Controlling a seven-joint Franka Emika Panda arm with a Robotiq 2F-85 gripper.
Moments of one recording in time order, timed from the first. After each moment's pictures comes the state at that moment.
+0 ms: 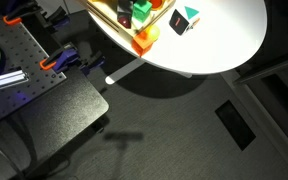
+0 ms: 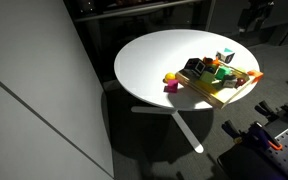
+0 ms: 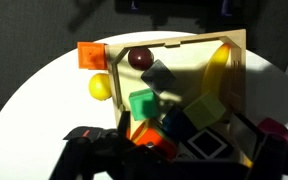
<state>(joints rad) -0.06 -0.10 -0.06 -2.29 -0.04 2.06 -0.13</state>
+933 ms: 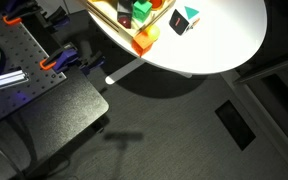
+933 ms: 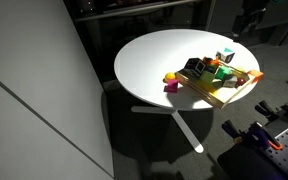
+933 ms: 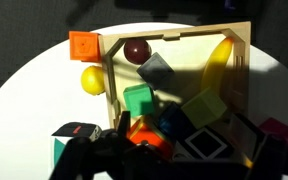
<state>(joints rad) -0.05 -0.04 -0.06 -2.29 -0.04 2.13 -0.13</state>
